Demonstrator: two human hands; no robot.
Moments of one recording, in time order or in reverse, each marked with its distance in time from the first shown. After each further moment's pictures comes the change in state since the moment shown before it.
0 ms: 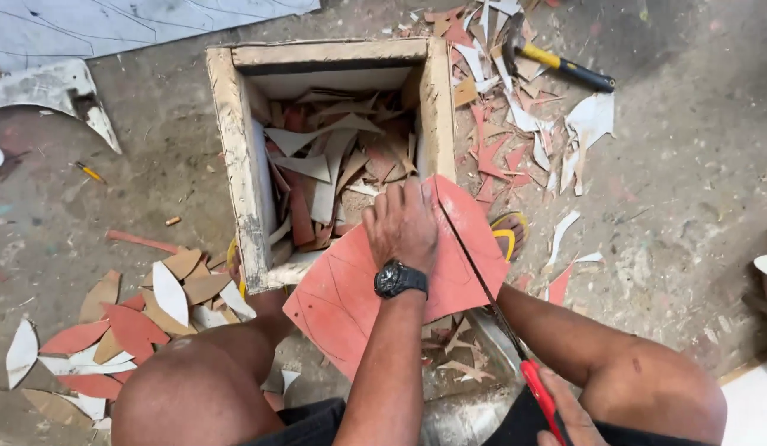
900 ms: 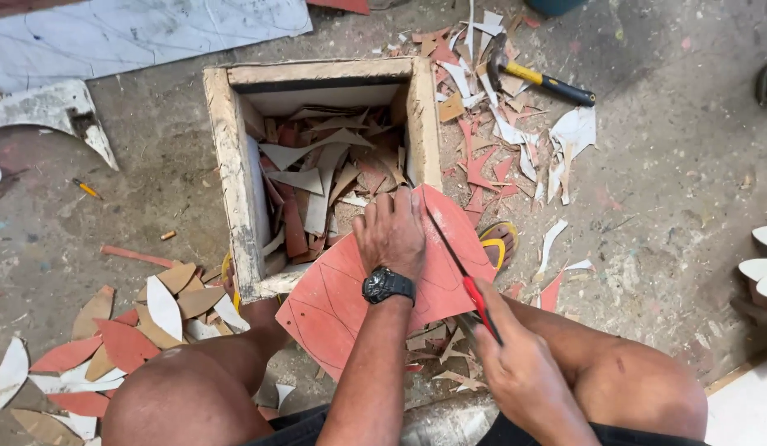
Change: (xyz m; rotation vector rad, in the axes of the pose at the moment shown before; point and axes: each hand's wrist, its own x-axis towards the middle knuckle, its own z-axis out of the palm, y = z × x) left_hand -0.001 -0.007 0.006 0.024 0.055 0.048; right_hand 0.049 -0.079 -0.016 -0.018 -0.158 0.243
